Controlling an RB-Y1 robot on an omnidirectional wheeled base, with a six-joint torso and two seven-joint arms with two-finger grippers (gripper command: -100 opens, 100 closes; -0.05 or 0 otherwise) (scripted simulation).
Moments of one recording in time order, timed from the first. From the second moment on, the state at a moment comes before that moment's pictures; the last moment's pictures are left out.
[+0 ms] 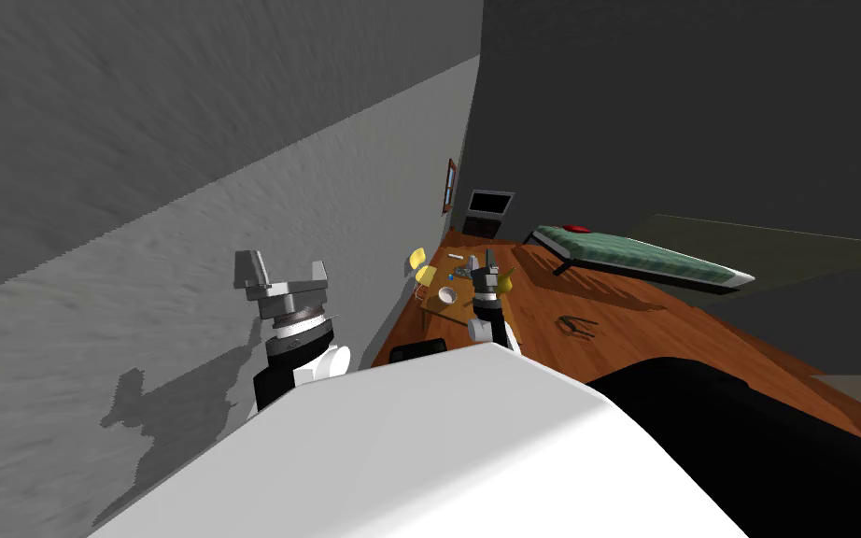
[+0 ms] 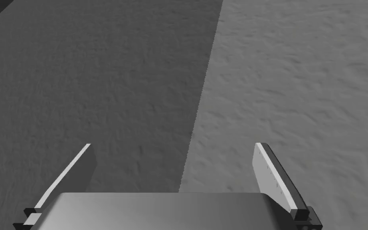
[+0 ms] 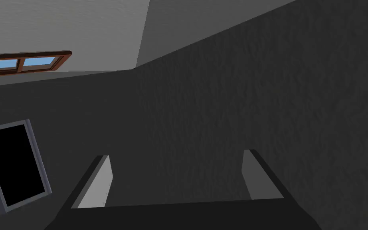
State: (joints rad) left arm 0.55 0.00 -0.06 -2.33 0.08 -0.55 -0.03; right arm 0.48 0.03 0.01 -2.23 0.10 -0.48 -0.06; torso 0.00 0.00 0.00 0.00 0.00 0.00
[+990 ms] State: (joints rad) left arm 0.55 0.00 -0.06 -2.33 0.08 -0.55 -0.03; right arm 0.44 -0.26 0.03 -2.06 0.22 -0.48 -0.04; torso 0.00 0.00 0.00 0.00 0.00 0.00
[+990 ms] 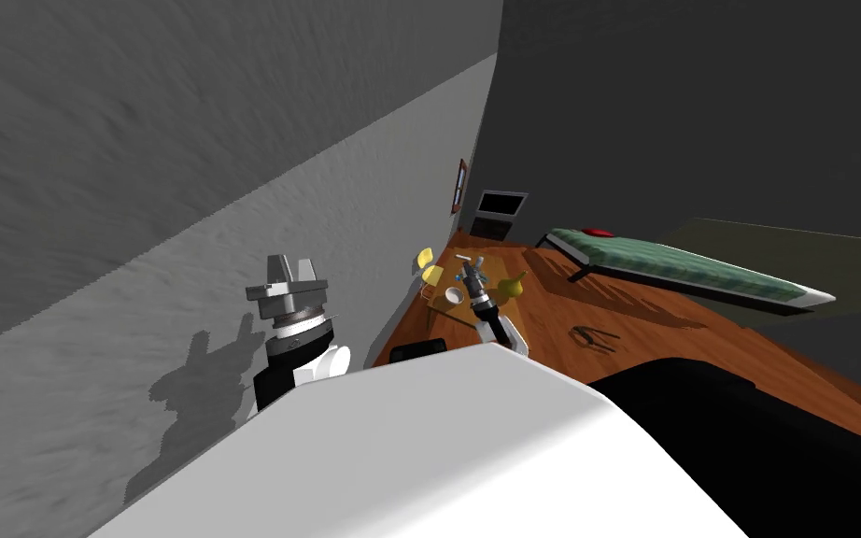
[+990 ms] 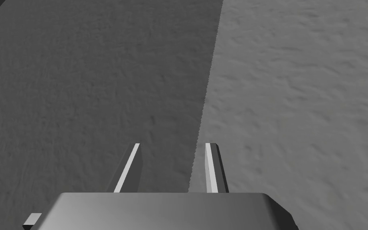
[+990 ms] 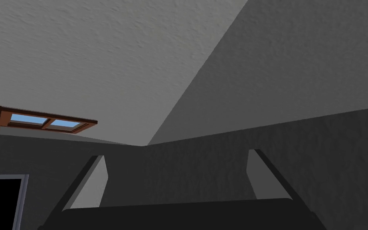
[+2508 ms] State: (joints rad) left arm 0.55 0.00 -0.06 -2.33 0.08 -0.55 -0.03; right arm 0.36 -0.66 0.09 -1.67 0.53 -0.49 0.03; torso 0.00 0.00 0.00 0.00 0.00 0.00
